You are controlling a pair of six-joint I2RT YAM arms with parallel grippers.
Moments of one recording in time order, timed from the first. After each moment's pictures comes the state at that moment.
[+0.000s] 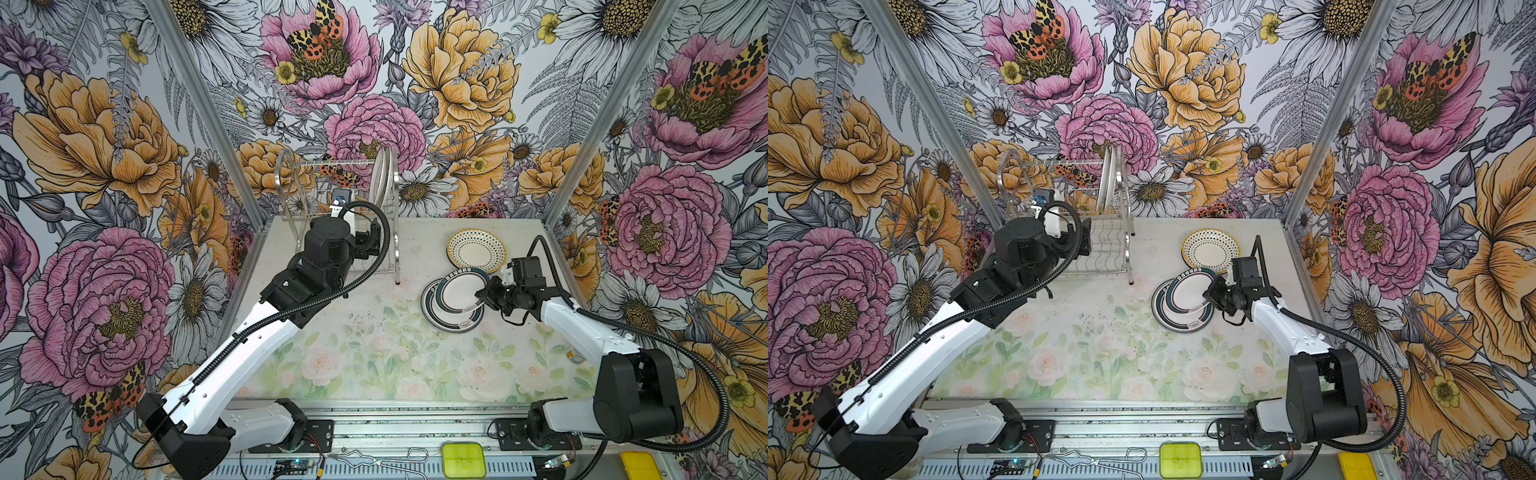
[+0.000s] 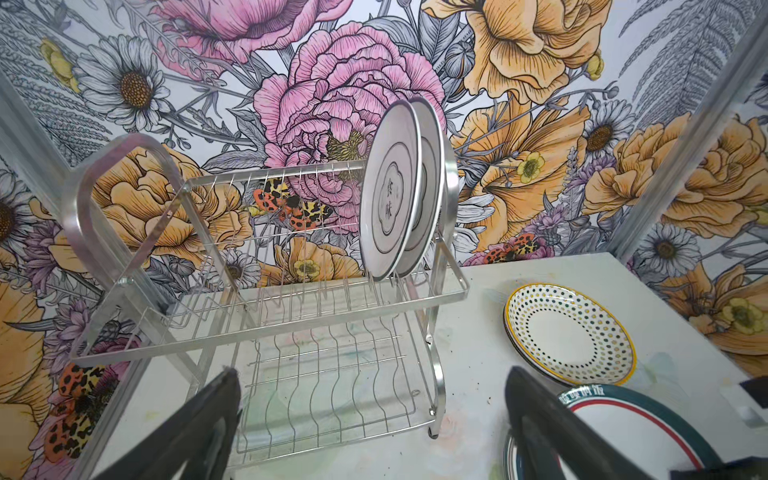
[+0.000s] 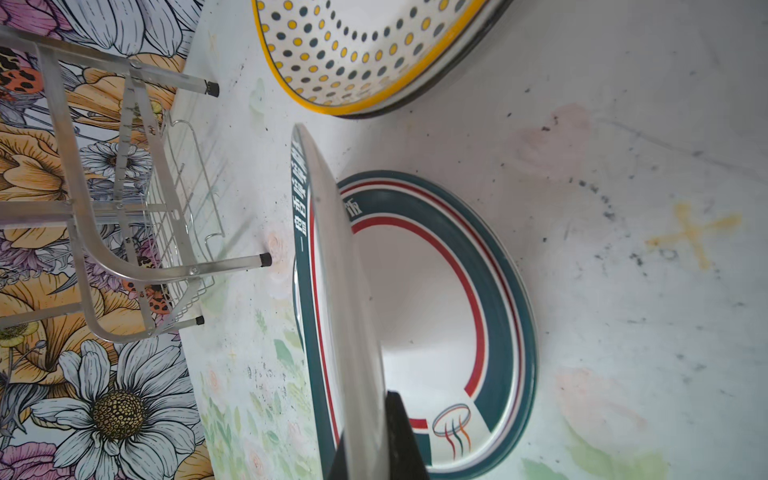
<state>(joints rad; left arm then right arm) -0.65 1.20 1.40 -0.41 -0.49 -0.14 0.11 1.37 0.84 -0.41 -0.41 0.78</state>
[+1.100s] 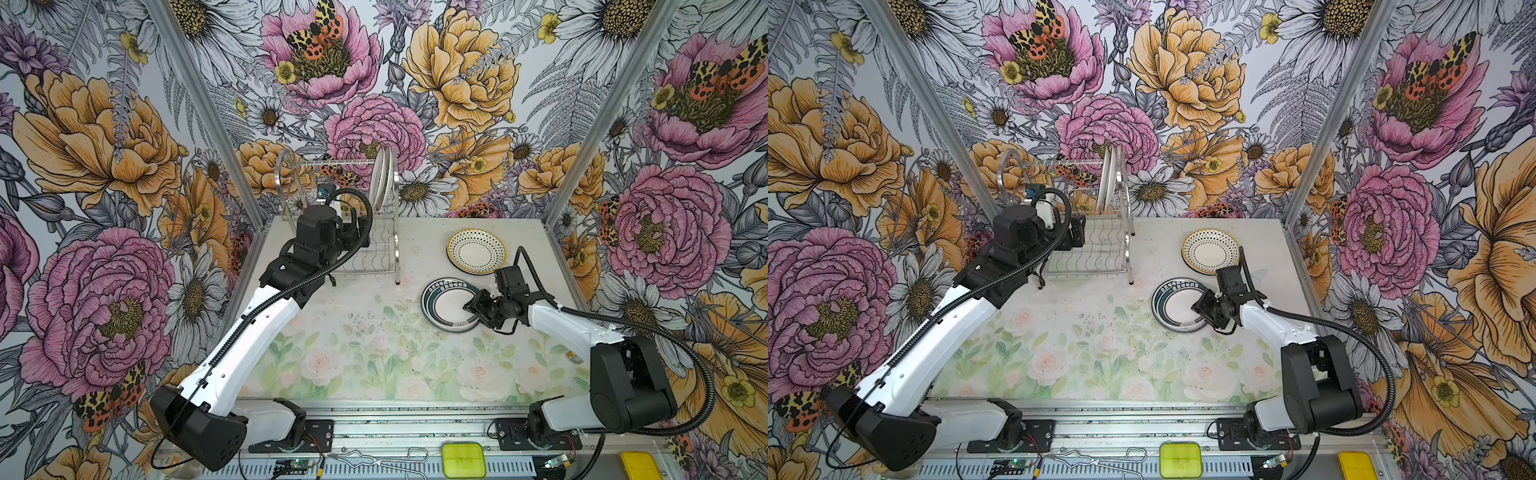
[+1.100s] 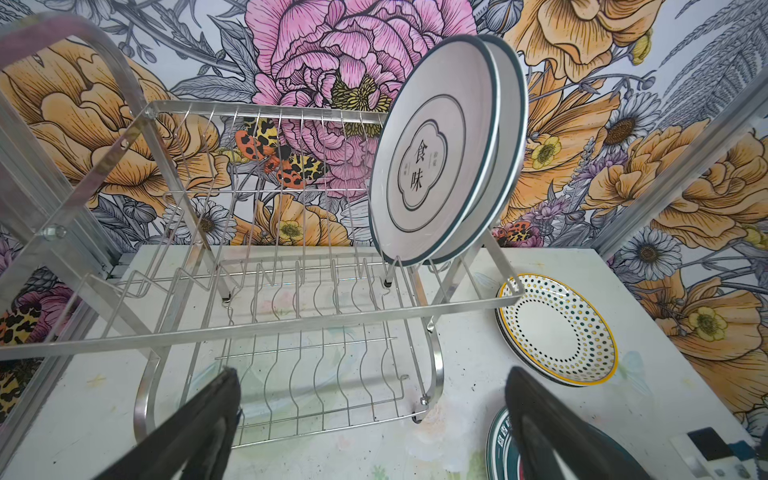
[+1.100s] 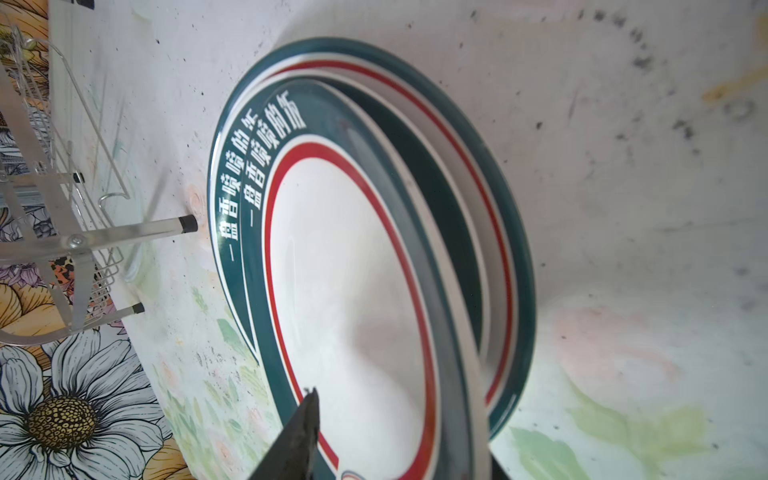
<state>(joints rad) -0.46 1.27 1.40 -0.43 -0.27 -0.24 0.21 1.42 0.79 -0.45 -0.35 0.85</state>
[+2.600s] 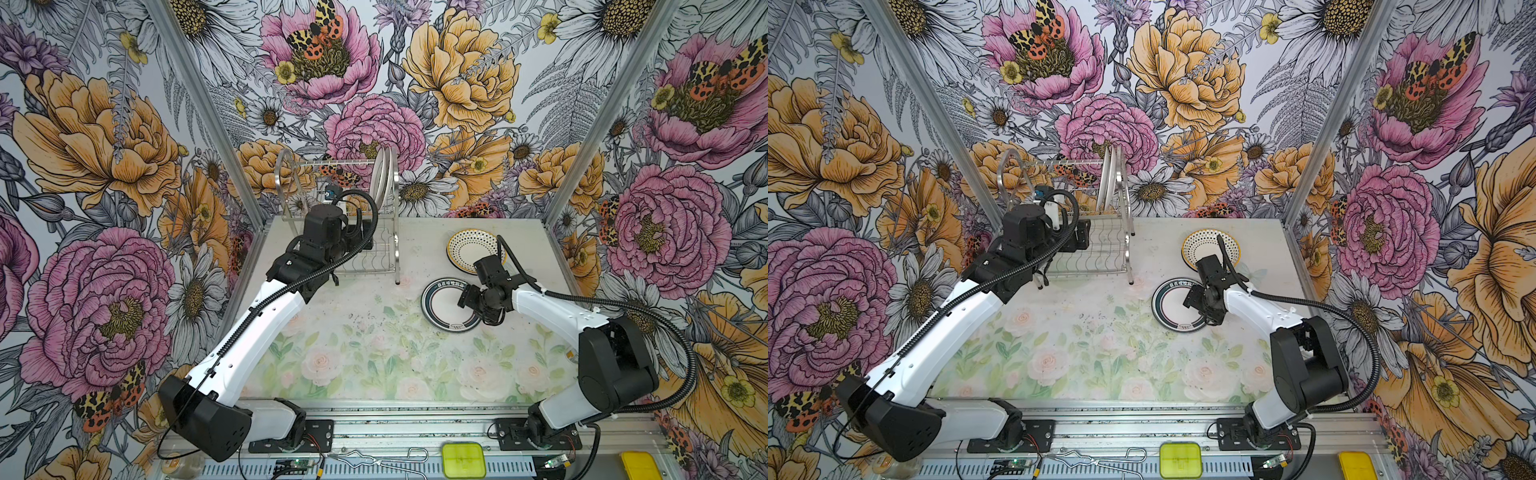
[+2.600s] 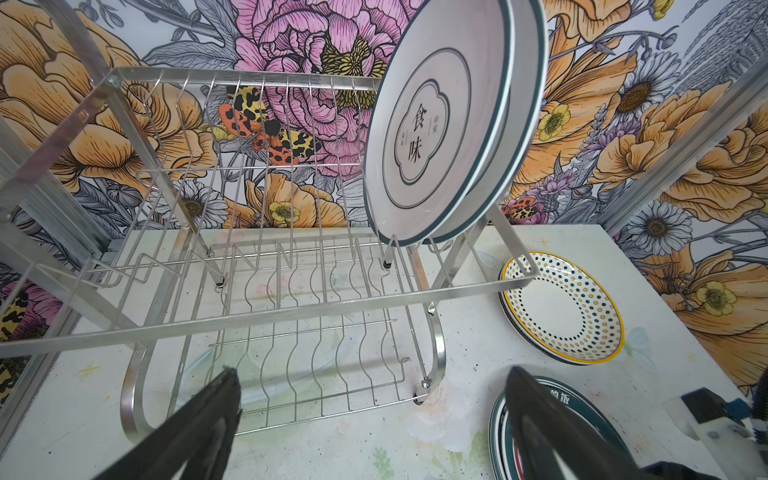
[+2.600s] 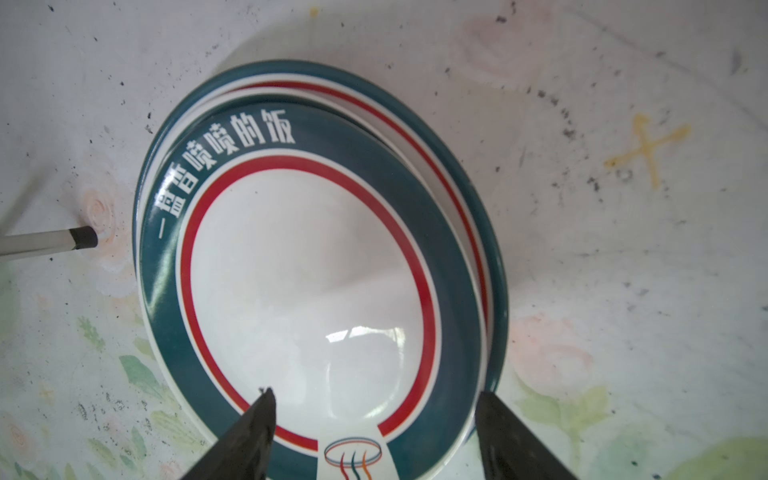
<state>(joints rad) -0.47 1.32 1.42 -0.47 -0.26 -0.23 0.33 1.54 1.00 -0.67 -0.09 0.80</state>
